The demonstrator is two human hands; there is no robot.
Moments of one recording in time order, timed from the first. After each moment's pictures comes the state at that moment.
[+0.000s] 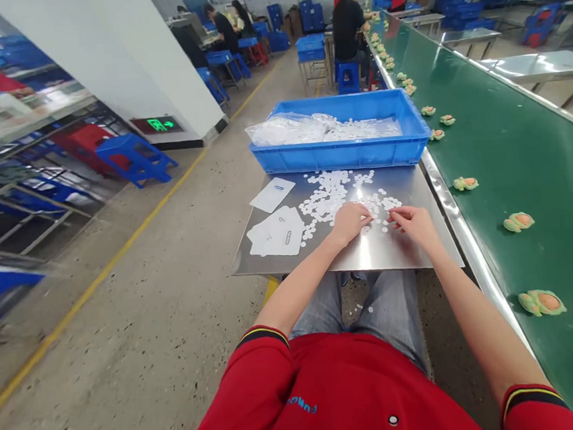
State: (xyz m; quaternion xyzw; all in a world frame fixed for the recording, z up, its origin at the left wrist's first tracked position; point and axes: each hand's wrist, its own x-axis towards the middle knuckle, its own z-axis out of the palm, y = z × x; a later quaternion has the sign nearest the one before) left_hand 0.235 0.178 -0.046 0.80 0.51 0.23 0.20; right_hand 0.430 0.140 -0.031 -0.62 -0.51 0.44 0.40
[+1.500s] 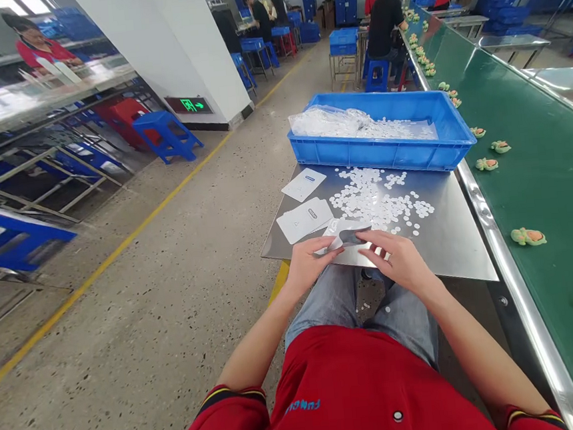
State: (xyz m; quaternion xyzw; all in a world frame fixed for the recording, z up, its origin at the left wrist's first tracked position) left_hand 0.102 0.034 -0.029 0.66 0.52 0.47 0.27; right_hand 0.327 0.065 0.004 -0.35 -0.85 0.19 0.35
